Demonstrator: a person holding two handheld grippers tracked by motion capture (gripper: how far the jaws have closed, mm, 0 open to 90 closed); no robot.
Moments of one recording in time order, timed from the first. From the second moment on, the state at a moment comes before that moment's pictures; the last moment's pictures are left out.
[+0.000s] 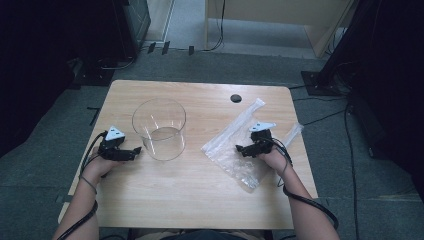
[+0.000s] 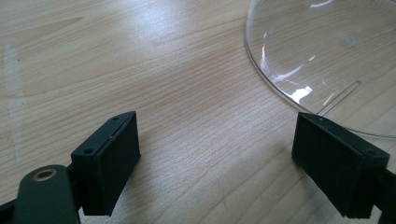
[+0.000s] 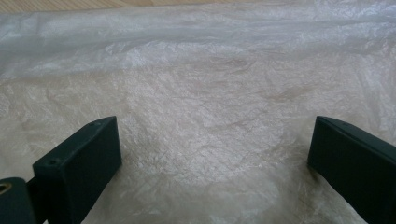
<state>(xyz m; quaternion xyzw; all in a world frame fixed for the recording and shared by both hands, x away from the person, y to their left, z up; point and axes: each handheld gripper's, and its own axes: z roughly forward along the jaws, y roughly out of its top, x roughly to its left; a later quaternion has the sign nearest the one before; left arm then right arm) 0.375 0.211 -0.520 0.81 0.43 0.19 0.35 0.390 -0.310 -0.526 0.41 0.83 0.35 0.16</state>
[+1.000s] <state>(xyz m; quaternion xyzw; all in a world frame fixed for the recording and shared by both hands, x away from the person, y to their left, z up) 0.382 0.220 -0.520 0.80 0.45 0.20 0.35 0.388 -0.311 -0.526 0.41 0.83 0.35 0.16</state>
